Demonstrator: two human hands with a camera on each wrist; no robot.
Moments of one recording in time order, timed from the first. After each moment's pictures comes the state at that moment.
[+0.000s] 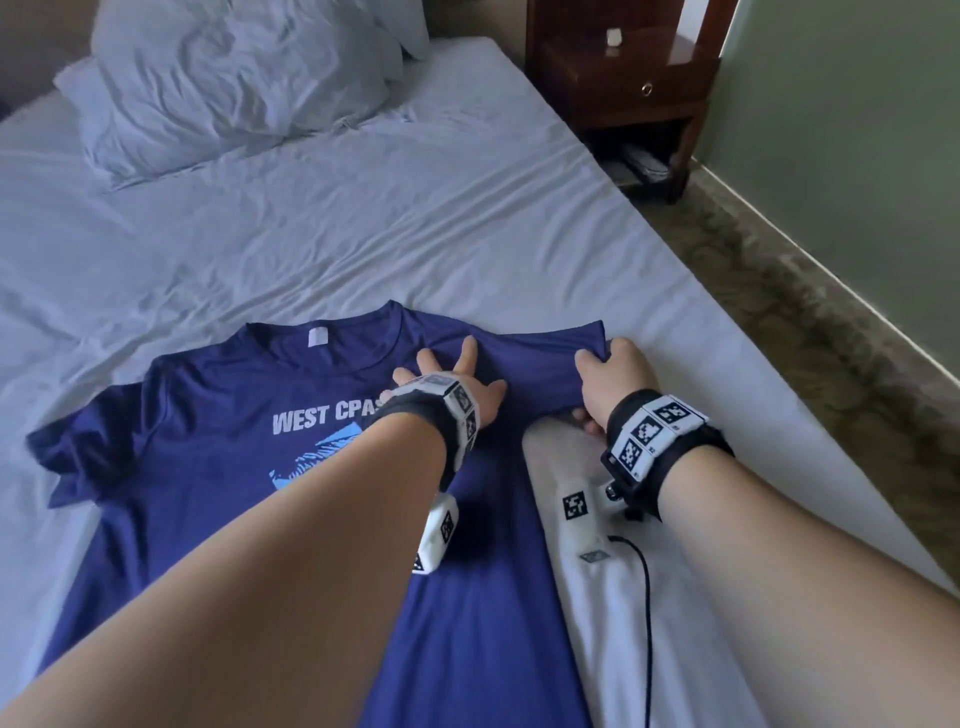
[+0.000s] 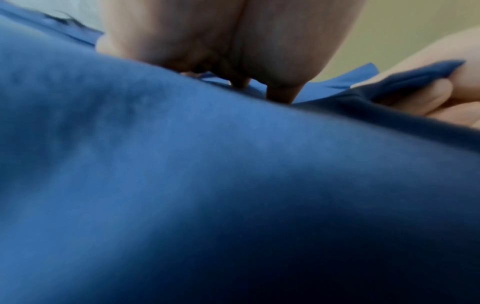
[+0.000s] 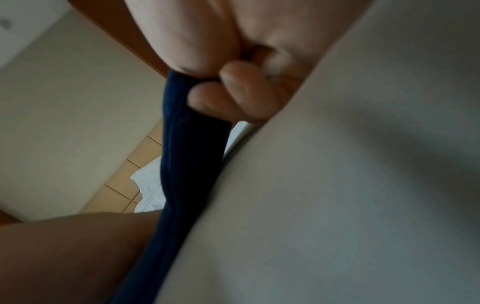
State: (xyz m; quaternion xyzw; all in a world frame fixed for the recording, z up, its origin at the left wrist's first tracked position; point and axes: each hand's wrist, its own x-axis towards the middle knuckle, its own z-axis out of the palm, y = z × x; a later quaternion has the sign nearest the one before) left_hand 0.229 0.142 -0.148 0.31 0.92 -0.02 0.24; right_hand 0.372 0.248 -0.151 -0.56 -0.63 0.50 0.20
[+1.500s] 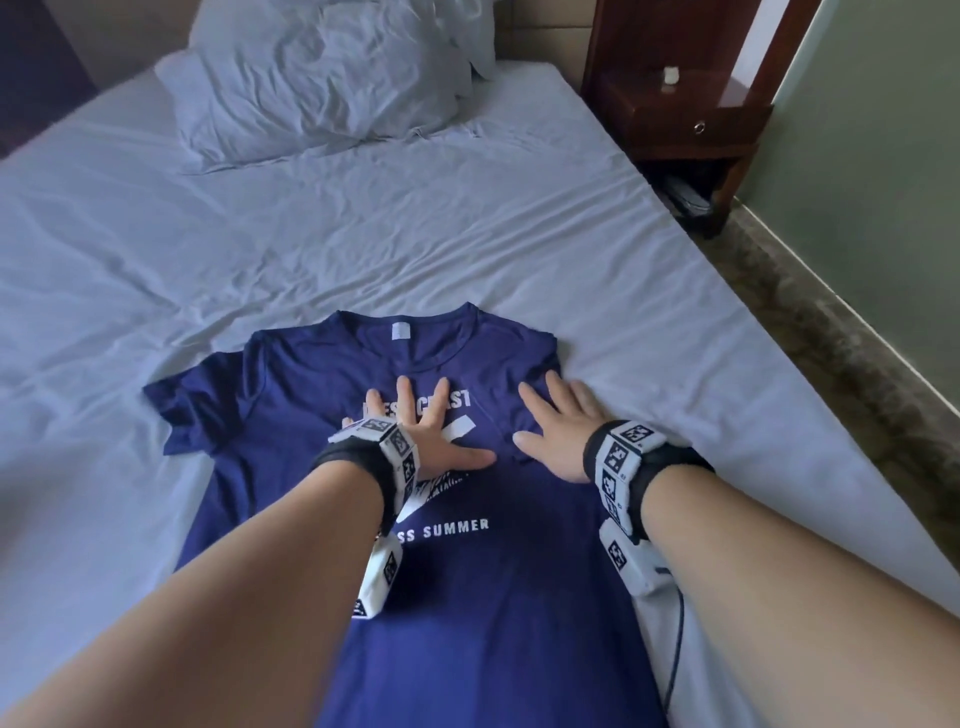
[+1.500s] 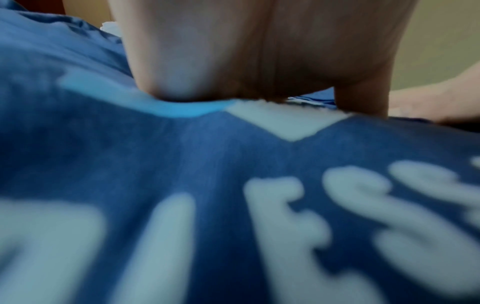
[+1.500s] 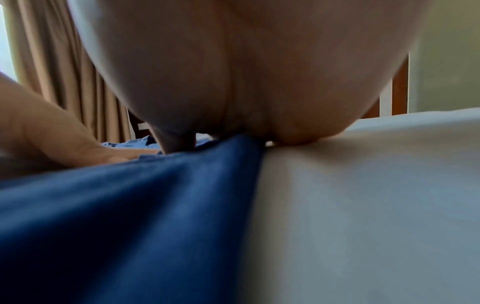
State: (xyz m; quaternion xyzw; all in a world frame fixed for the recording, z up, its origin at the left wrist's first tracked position) left_hand 0.169 0.016 -0.168 0.31 0.90 -0.02 0.30; right_hand 0.320 0.166 -0.159 -0.31 -0.92 0.16 -0.19
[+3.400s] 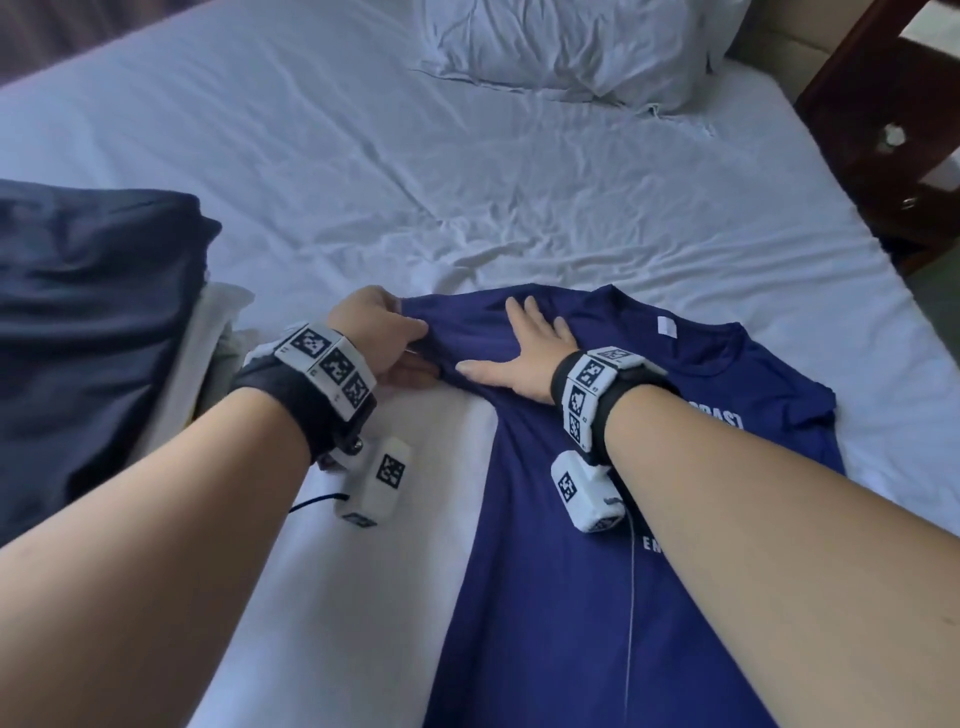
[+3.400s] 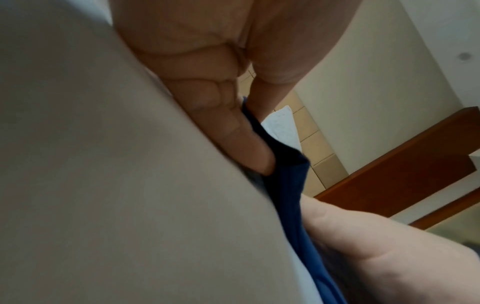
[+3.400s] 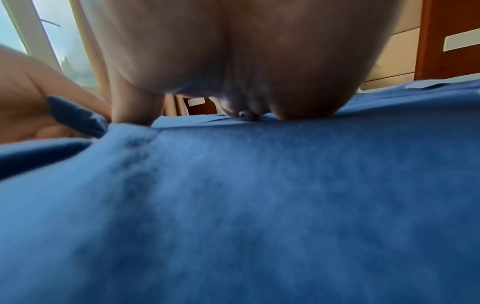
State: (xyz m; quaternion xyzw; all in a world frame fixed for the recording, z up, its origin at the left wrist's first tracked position) left_hand -0.030 -0.242 -0.141 0.00 0.73 0.61 0.32; right_hand 0.044 -0.054 -0.154 -0.23 -0.94 0.18 -0.18
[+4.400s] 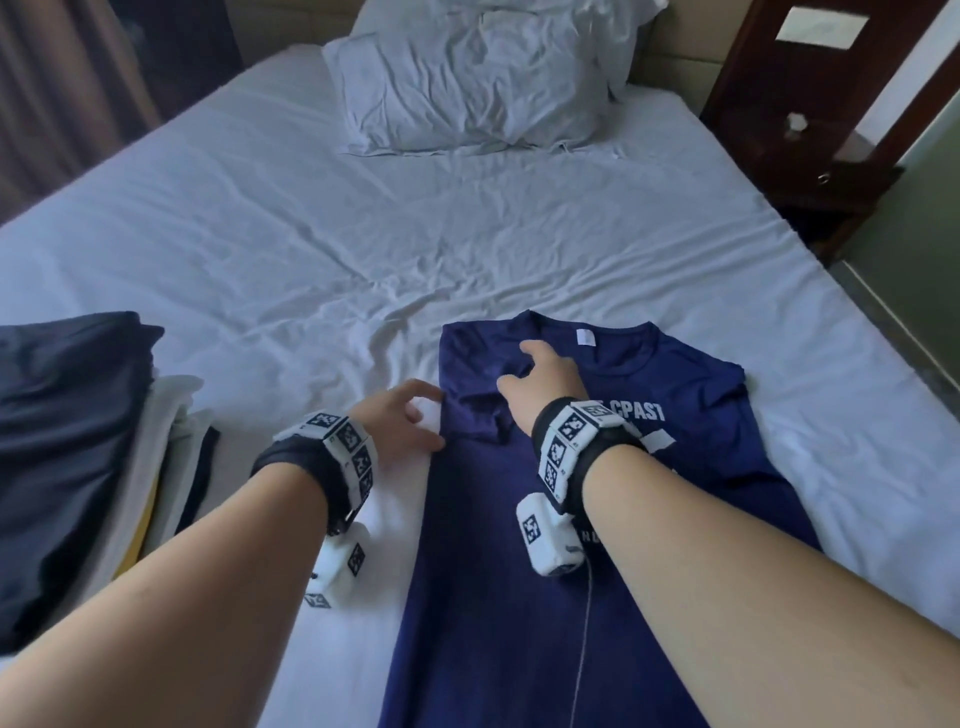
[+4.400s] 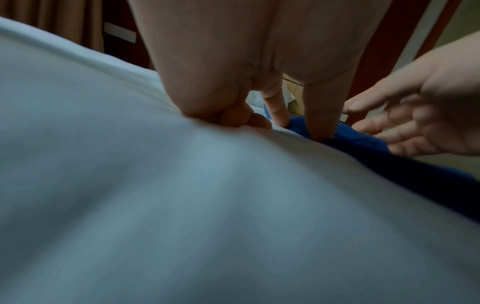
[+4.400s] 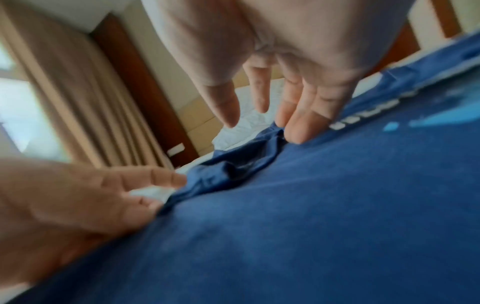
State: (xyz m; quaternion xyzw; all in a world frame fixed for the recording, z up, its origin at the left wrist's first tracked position) left_hand 0.013 -0.200 -0.151 0.24 0.86 0.31 0.34; right_hand 0.119 -0.023 -0.126 -0.41 -0.83 0.37 0.06
